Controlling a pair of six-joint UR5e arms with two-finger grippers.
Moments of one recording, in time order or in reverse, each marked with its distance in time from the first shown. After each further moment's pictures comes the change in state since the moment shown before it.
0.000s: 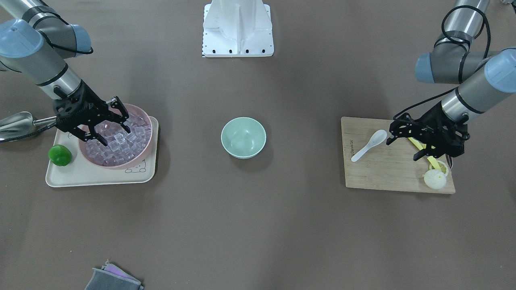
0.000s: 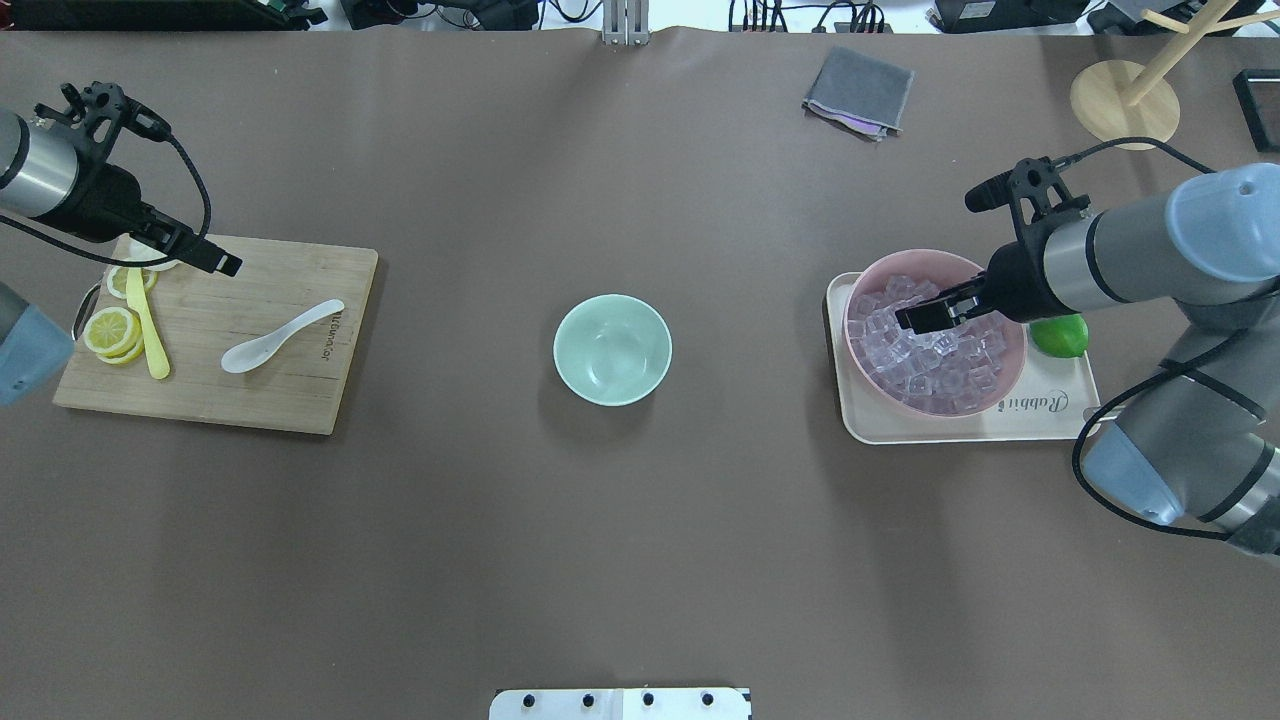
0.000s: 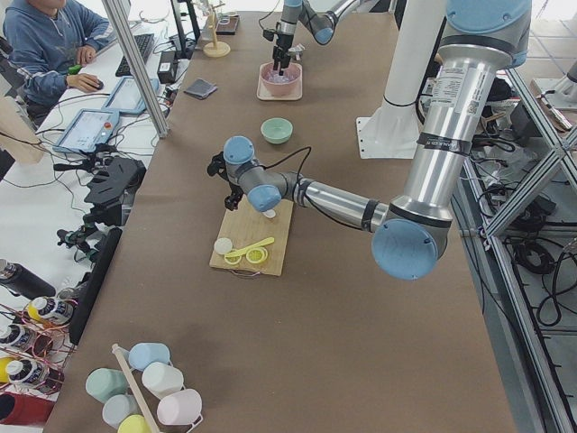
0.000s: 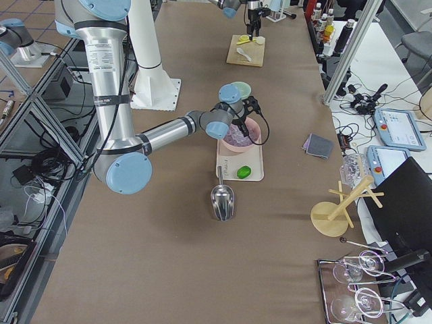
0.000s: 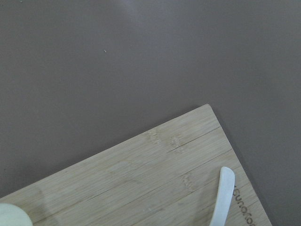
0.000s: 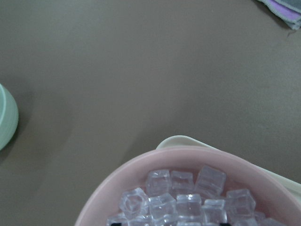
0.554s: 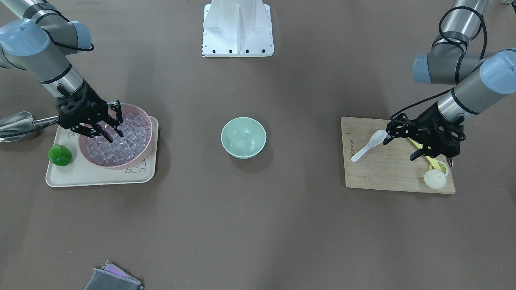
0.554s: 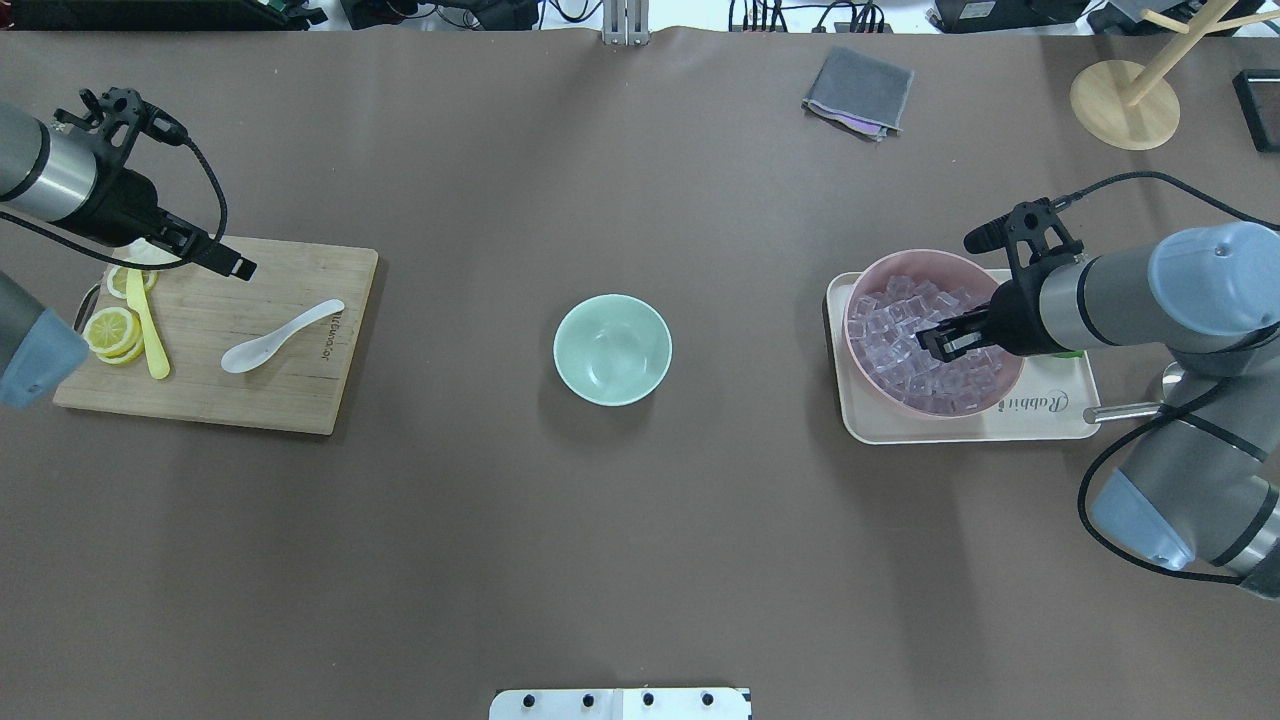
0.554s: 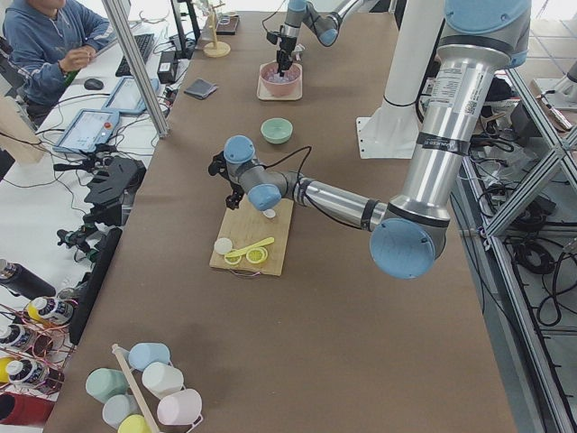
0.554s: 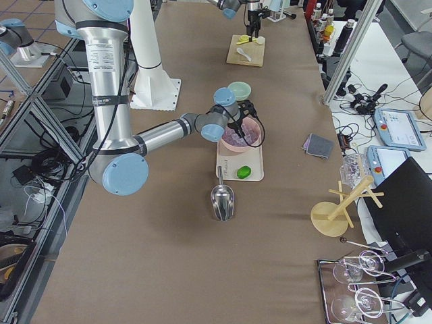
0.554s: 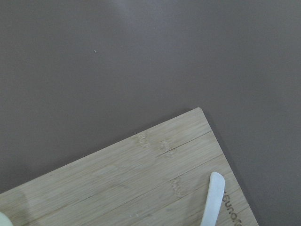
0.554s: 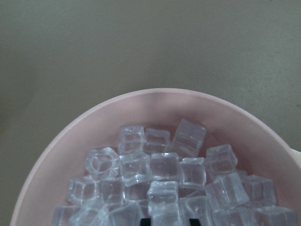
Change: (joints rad) left arm 0.006 -0.002 0.003 0.000 0.001 -0.008; right arm -0.031 -0.028 0.011 0.000 -0.056 -0.002
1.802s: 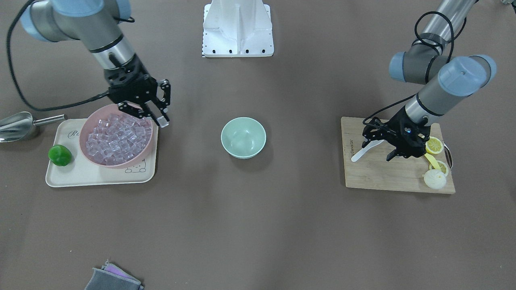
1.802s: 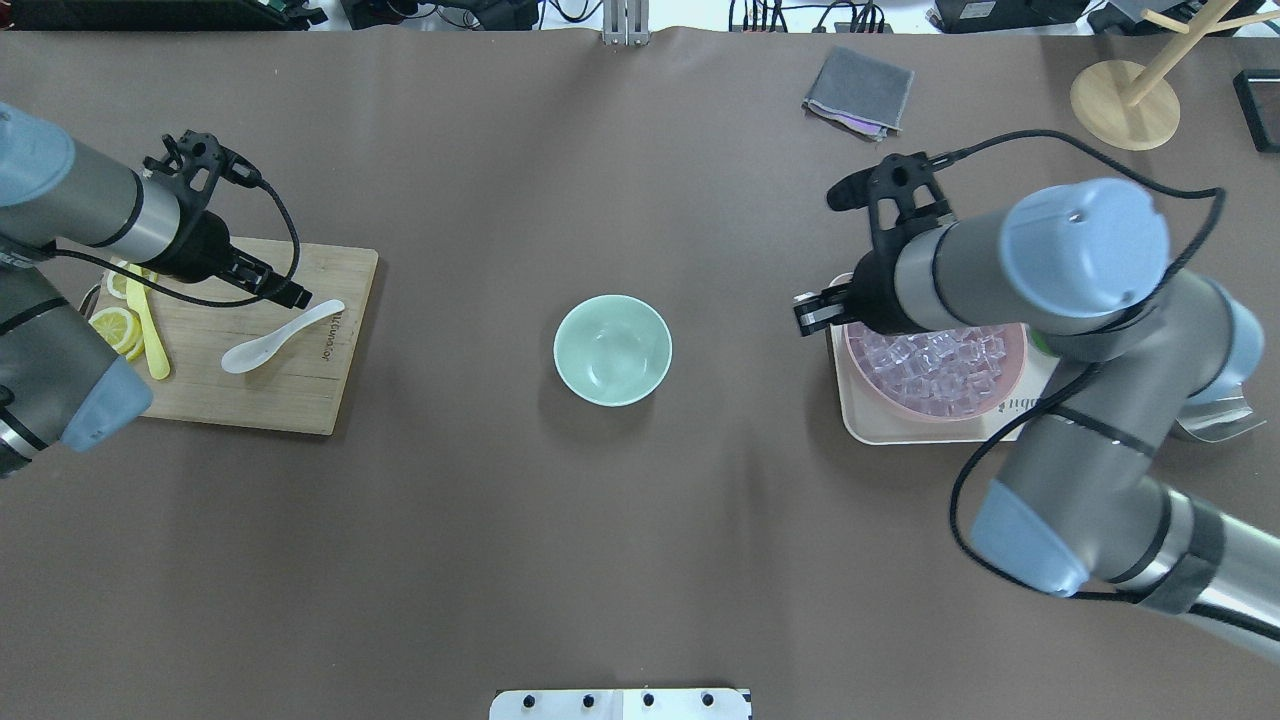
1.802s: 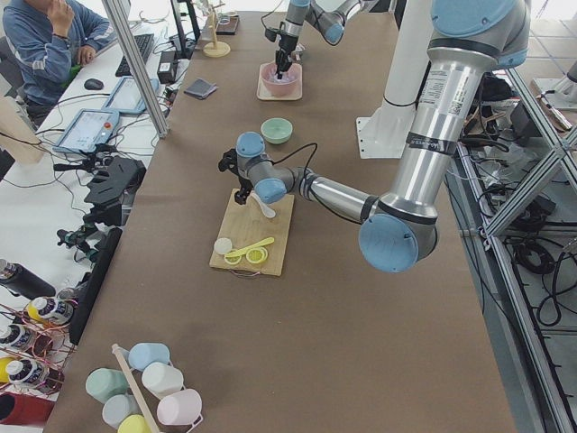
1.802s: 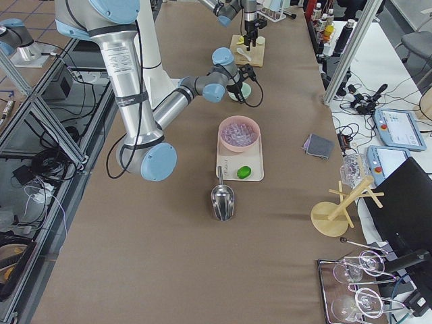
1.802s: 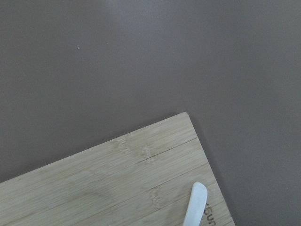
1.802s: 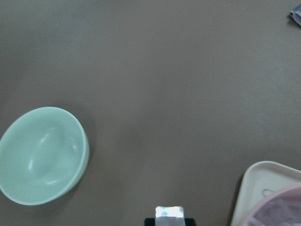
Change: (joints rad) left arm 0.132 -0.024 0.003 -0.004 0.149 -0.063; right arm -0.139 0.285 0.148 -0.365 -0.158 0.169
